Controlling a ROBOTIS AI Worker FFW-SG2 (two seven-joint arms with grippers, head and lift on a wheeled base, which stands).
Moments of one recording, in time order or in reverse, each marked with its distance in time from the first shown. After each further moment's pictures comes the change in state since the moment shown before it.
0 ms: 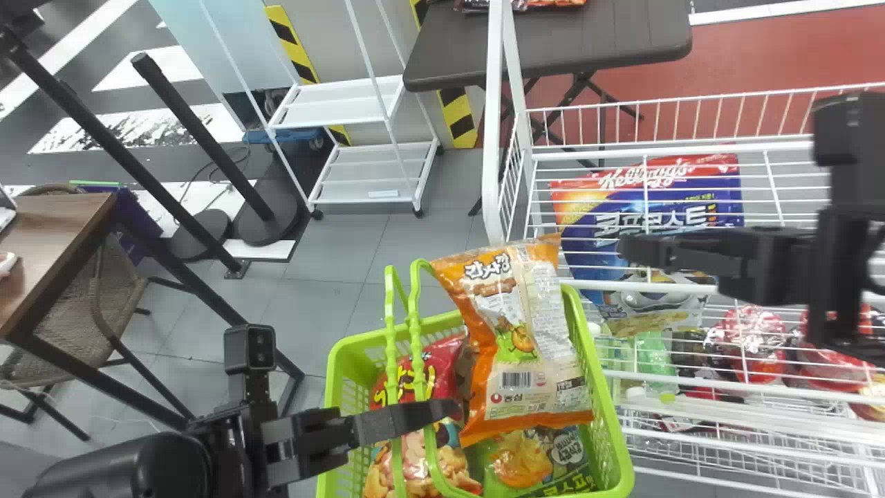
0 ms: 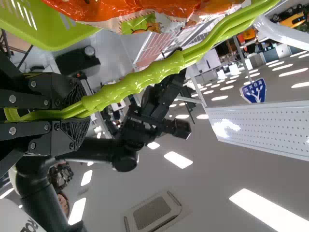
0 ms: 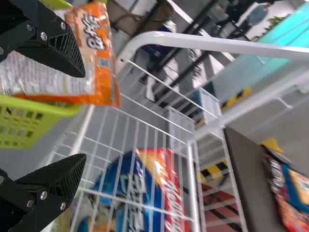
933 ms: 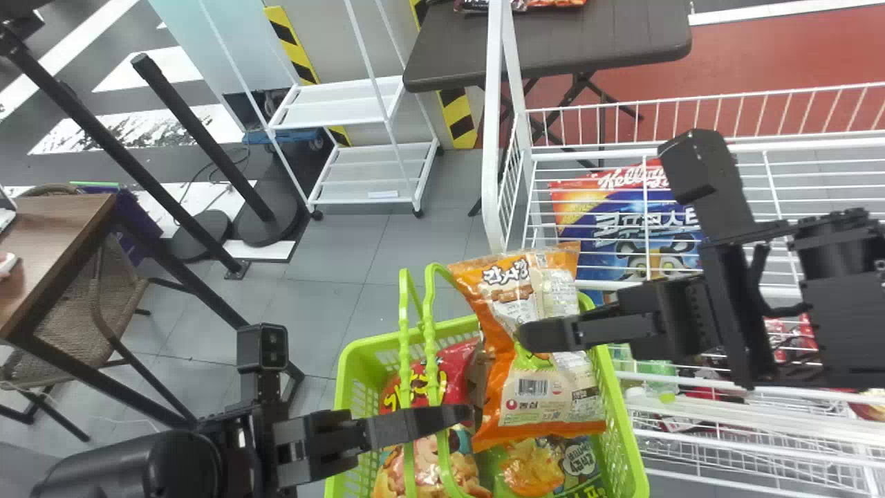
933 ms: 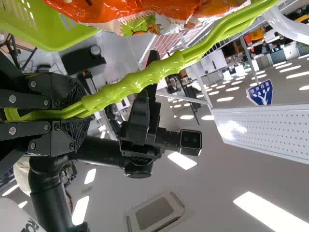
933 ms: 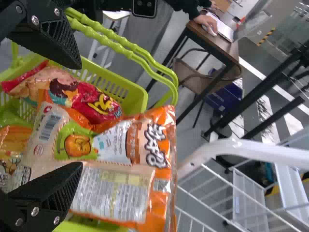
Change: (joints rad) left arm -0.007 -0.015 -0.020 -0.025 -0.031 0.036 0.000; right arm -0.173 0.025 0.120 0.122 -0.383 0.370 -0.155
